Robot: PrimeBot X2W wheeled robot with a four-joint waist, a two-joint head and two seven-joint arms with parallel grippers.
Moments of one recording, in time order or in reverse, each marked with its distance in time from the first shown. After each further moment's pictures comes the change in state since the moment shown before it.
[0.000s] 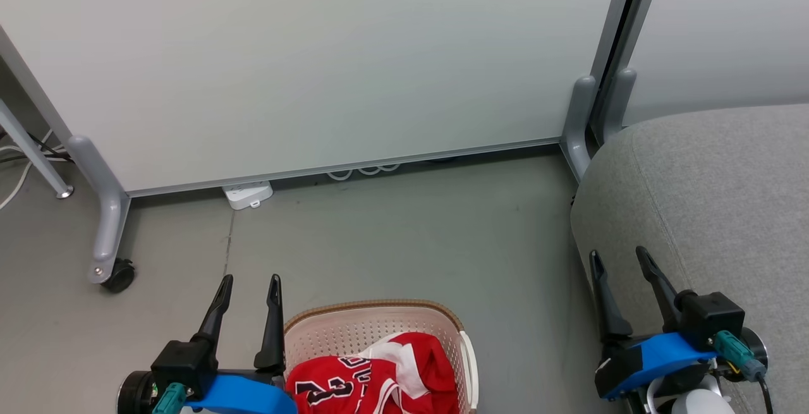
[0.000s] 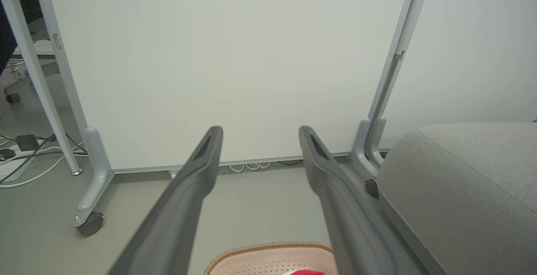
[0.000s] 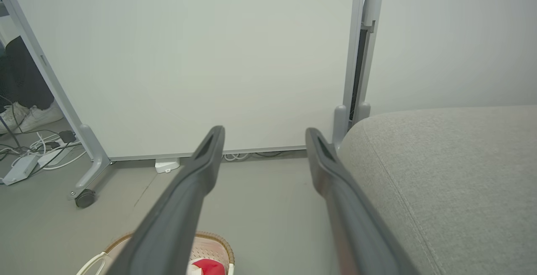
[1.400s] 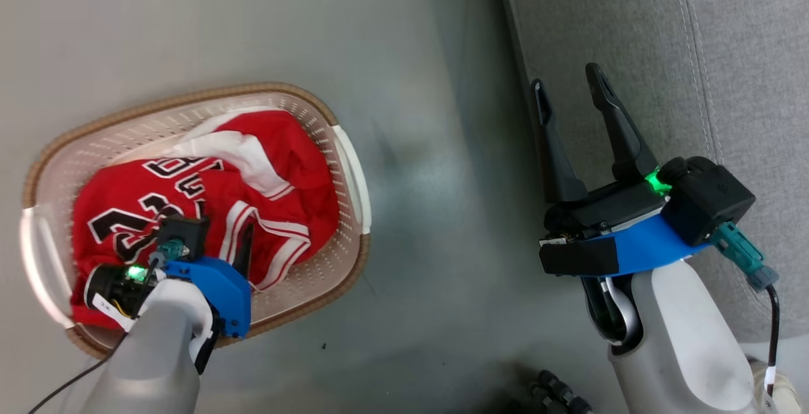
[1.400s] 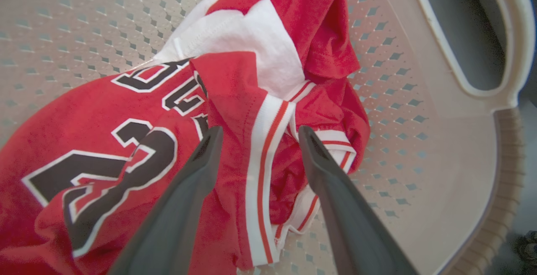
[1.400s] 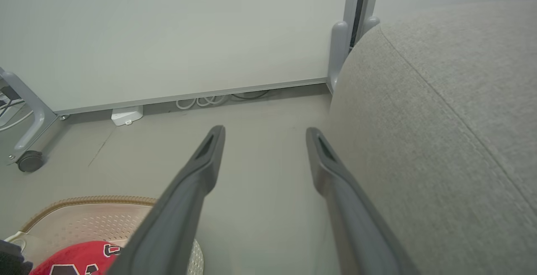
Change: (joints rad) left arm -0.618 0.086 -0.129 0.890 0.062 -0.136 0.024; right arm -0.323 -0.002 0.201 -0.159 0.114 0.000 -0.083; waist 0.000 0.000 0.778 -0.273
